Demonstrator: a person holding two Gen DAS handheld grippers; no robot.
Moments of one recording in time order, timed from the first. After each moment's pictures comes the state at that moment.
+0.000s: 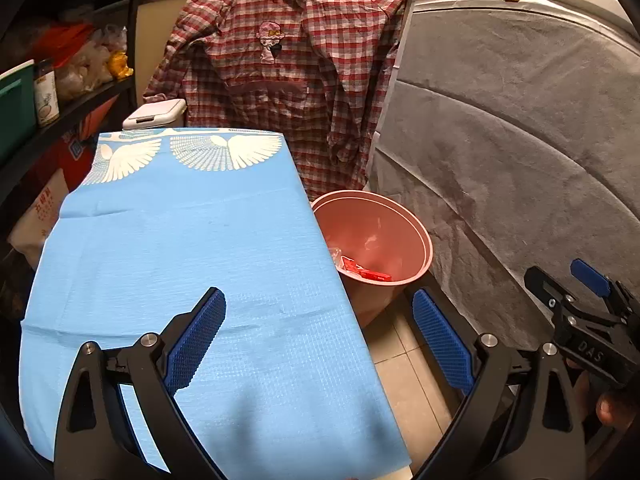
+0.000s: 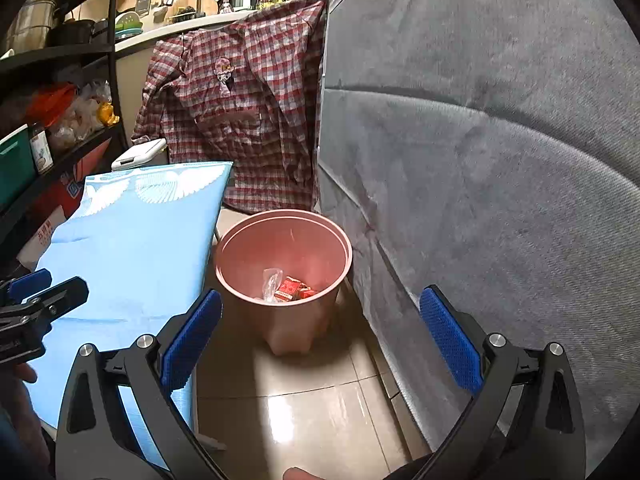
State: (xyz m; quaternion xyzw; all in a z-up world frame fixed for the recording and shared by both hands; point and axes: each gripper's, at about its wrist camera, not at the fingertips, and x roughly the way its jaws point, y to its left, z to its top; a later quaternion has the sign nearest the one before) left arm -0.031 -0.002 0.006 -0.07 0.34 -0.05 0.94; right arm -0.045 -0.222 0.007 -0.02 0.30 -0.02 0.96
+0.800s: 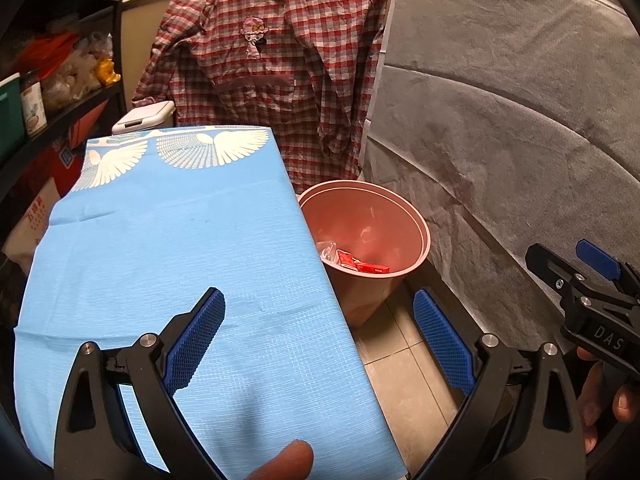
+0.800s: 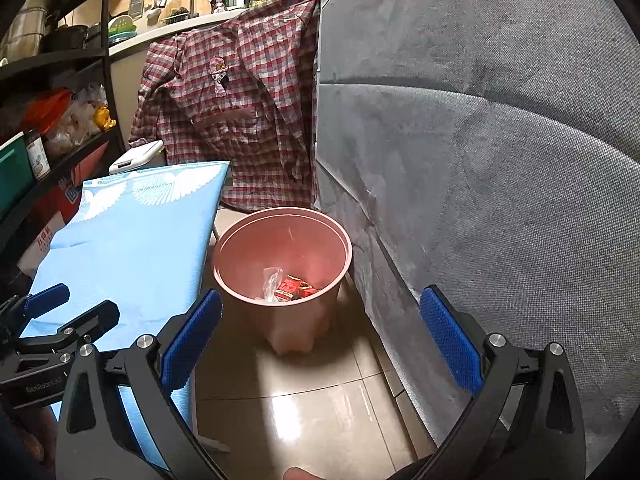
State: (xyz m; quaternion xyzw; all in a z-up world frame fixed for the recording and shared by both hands) left arm -0.024 -0.026 -0.008 -0.04 0.35 -0.06 0.93; right arm -0.038 -0.226 0.002 -0.01 0.30 -0.02 0.95
